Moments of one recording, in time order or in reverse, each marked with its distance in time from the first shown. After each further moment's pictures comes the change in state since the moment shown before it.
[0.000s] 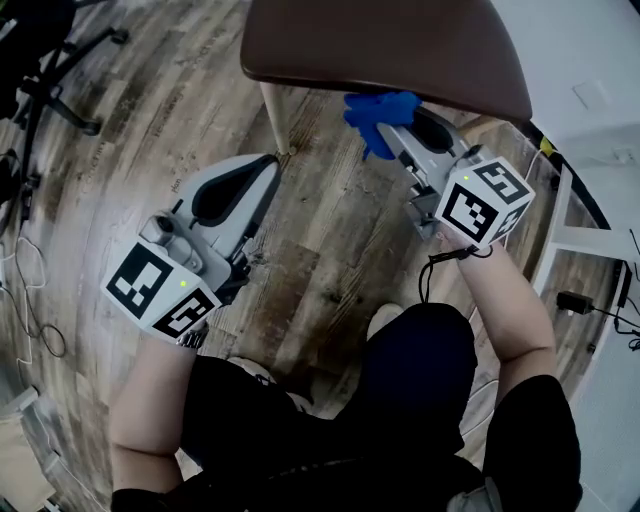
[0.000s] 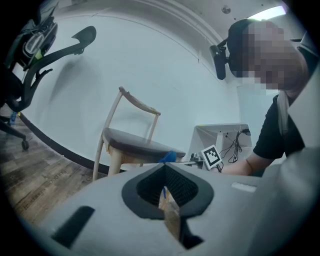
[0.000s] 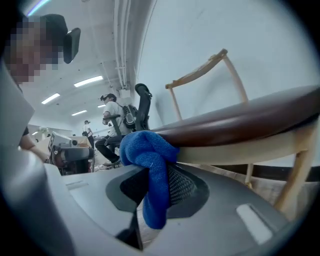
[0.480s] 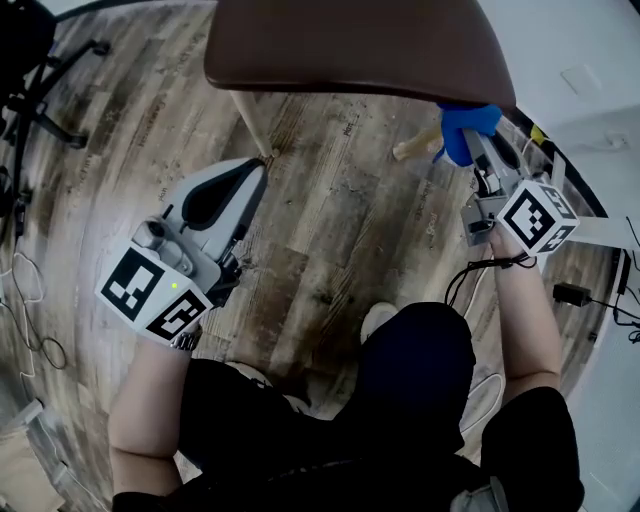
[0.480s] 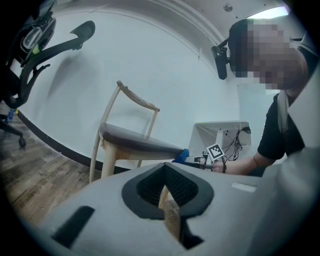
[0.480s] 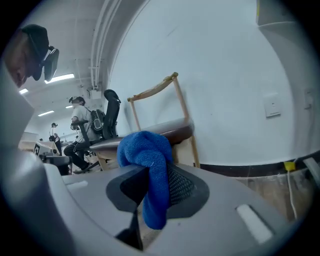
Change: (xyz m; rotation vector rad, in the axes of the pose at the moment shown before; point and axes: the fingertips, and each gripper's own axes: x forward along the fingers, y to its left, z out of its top) left arm 0.021 -0.002 -0.012 -0.008 0.026 -0.013; right arm -0.123 -0.119 0.010 0.100 -0.056 -0.357
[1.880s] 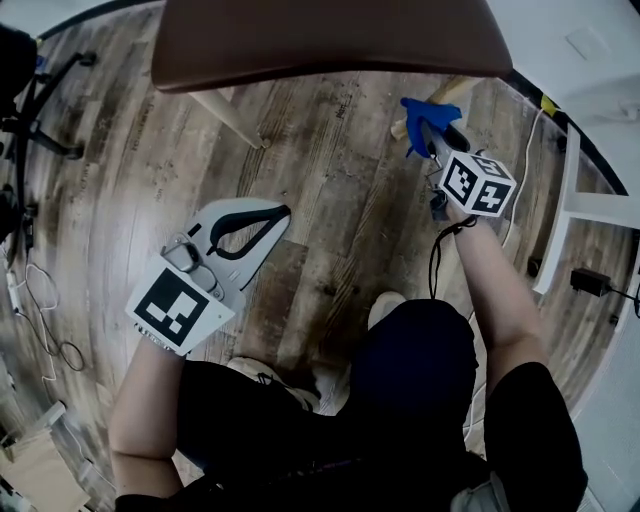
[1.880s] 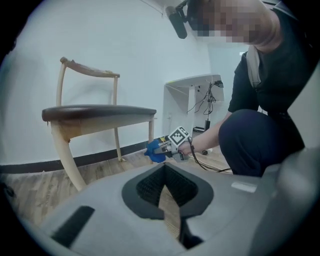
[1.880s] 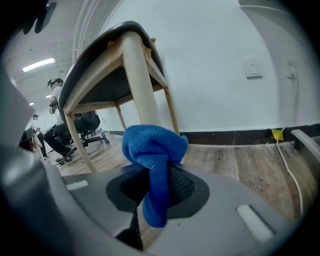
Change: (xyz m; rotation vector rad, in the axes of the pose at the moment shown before) left arm 0.032 -0.056 -0.088 0.381 0.386 -0.235; right arm 0.044 -0.090 -0.152 0.047 0.145 -0.182
